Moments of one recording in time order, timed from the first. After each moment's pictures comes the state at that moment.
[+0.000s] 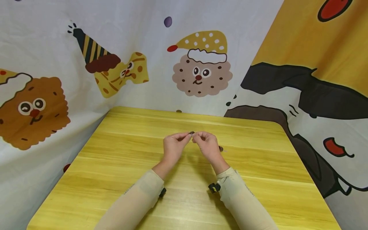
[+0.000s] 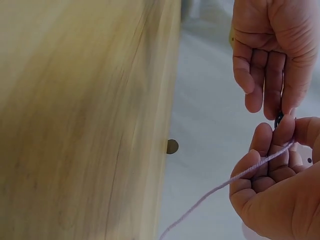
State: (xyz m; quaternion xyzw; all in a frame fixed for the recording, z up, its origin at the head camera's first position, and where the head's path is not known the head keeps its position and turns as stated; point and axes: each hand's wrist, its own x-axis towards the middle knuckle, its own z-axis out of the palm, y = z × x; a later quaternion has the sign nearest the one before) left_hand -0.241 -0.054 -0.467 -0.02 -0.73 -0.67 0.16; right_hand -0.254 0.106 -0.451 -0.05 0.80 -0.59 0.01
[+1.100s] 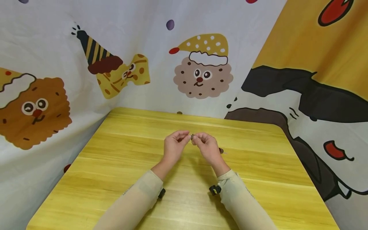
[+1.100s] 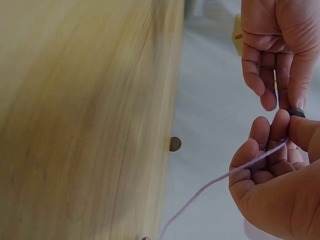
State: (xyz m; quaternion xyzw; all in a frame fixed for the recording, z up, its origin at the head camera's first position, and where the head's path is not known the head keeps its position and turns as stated) left_hand -0.243 -0.059 -0.465 -0.05 -0.73 -0.66 0.16; right_hand -0.255 0.106 -0.456 -0.08 0.79 -0.61 0.01
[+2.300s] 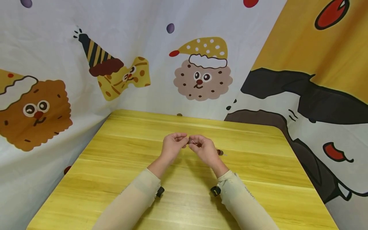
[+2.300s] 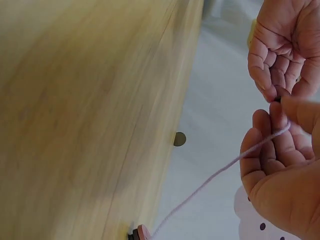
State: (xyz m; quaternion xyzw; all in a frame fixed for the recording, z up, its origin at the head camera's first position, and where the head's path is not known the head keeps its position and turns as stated) left_hand -0.249 -0.071 -0.456 0.03 -0.68 -0.73 0.00; right_hand -0.255 0.103 -0.460 -0.15 0.85 -0.50 -0.01
